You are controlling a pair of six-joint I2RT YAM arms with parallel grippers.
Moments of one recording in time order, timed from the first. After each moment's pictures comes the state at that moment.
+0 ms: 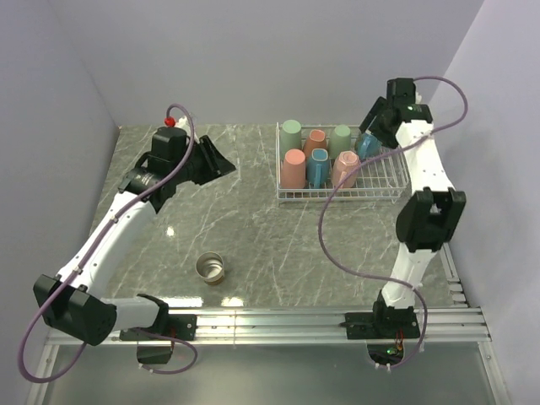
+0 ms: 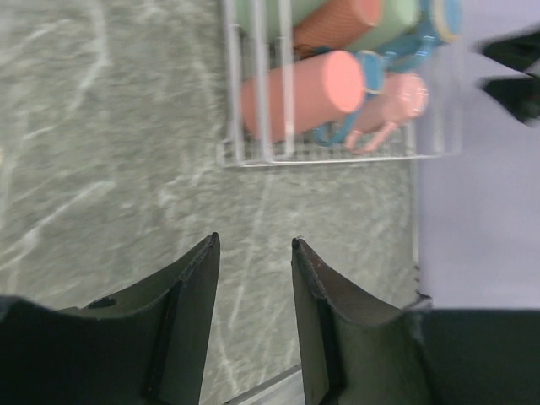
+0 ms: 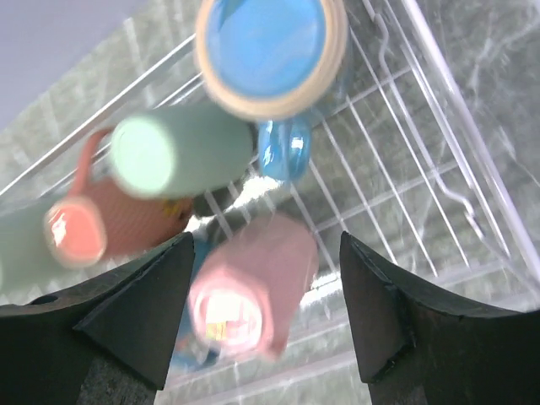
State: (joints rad) left arm -0.37 1.26 1.28 -0.51 0.20 -0.72; right arm -0.01 1.96 2.00 -0.88 0.13 0.54
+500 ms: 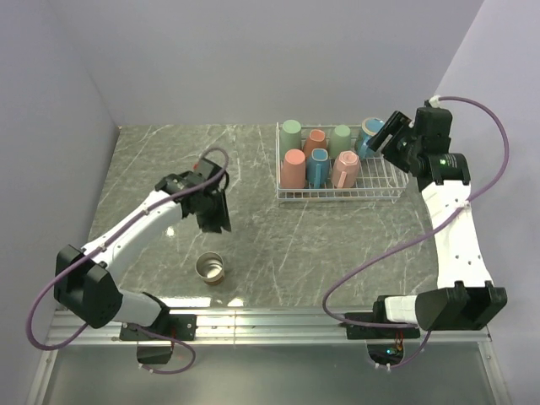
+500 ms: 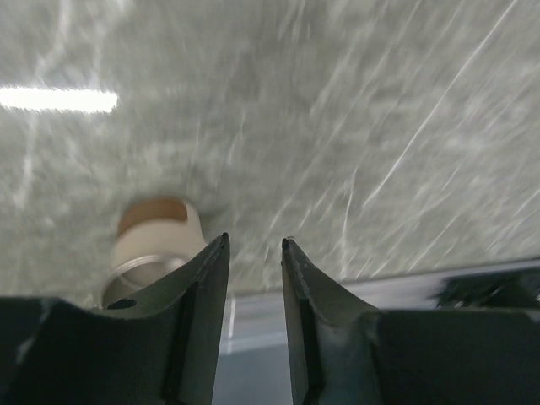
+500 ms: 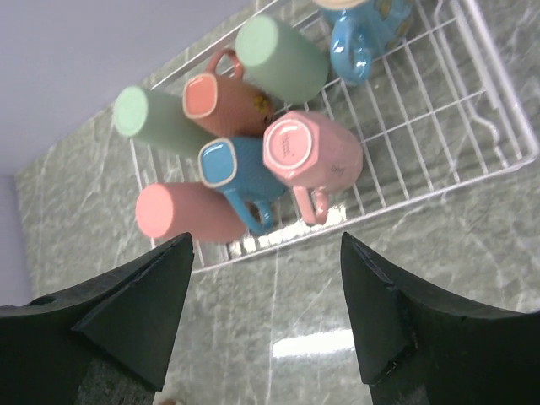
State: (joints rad) left arm -0.50 1.38 1.21 -0.93 0.02 -0.71; right arm -0.01 1.32 1.52 -0.77 -0.04 0.56
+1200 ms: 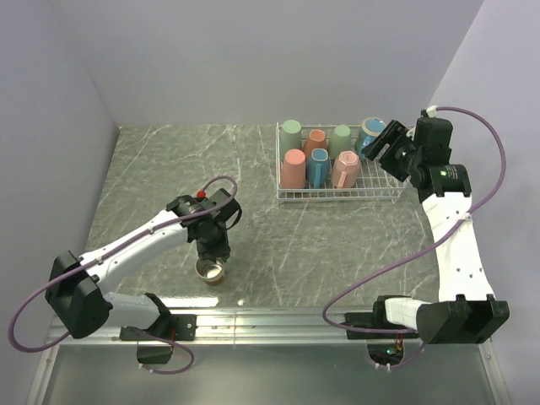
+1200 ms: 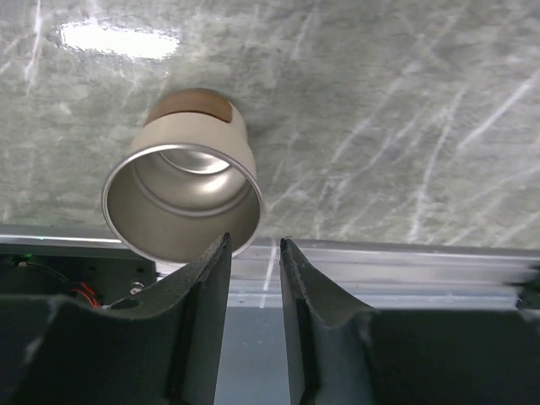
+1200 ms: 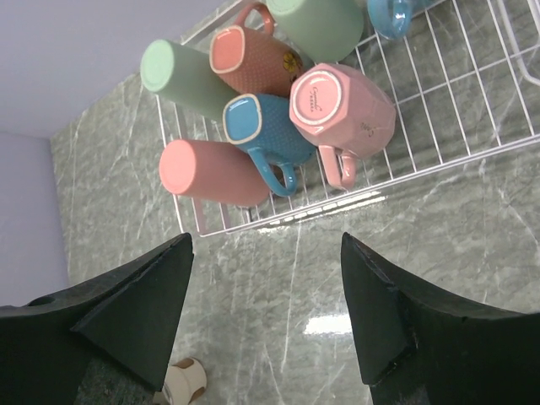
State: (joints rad) left arm -0.76 1.29 1.07 -1.11 -0.10 -0.93; right arm -0.01 1.22 1.42 -0.76 -0.15 0.59
